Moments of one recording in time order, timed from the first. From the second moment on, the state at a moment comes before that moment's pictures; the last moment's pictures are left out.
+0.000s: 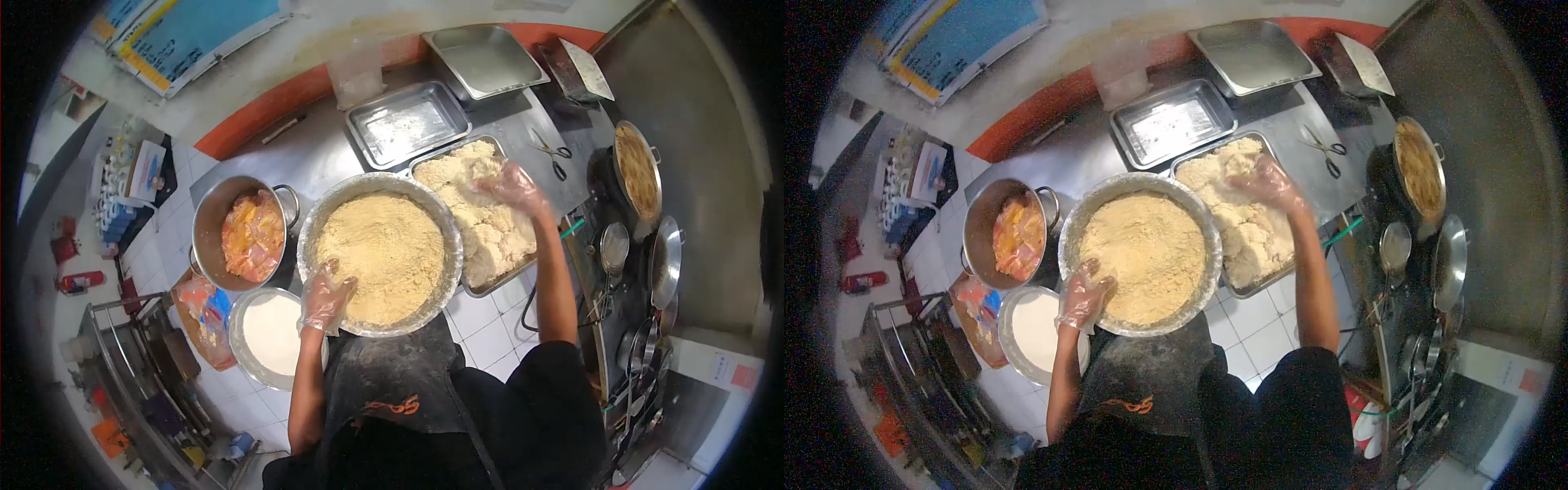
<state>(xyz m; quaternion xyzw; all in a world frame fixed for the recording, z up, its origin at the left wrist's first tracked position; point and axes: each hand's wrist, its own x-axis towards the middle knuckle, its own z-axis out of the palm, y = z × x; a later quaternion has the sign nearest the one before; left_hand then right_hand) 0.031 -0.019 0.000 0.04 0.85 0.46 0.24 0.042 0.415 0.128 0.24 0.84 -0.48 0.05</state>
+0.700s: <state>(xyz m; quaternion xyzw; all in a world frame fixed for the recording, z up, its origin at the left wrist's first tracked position) 0.030 -0.004 0.033 0.02 0.90 0.40 0.19 0.023 0.464 -0.004 0.14 0.89 -0.42 0.10</state>
